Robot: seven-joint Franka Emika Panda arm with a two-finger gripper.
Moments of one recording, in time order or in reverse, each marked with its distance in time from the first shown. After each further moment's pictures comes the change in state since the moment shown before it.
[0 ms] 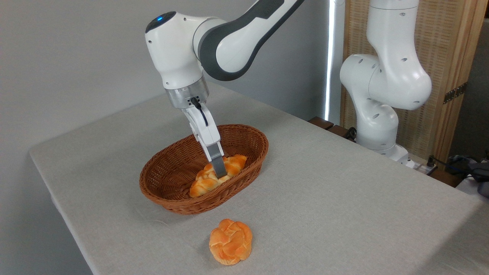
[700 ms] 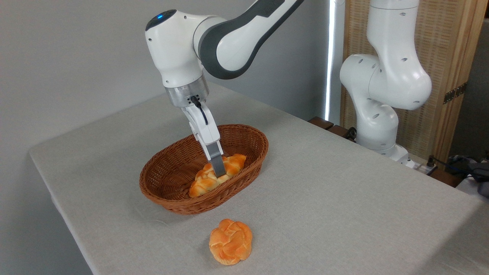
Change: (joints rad) arm 0.001 -0.005 0.002 0.003 0.000 0.000 0.000
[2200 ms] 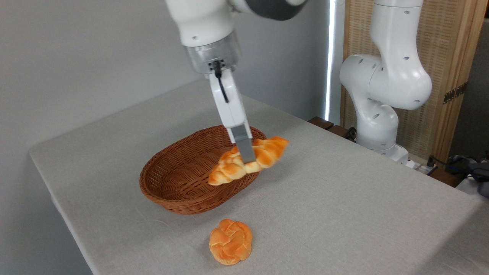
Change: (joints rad) arm 0.013 -0.084 0.302 0.232 0.004 -0.342 0.633
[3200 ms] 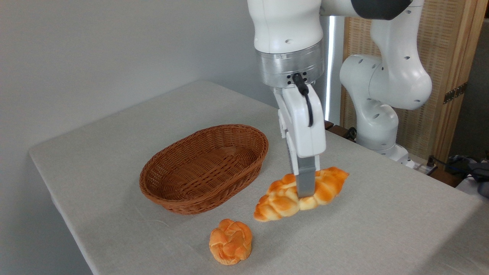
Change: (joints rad) arm 0.001 -0.012 0.269 0.000 0.045 0.102 0.255
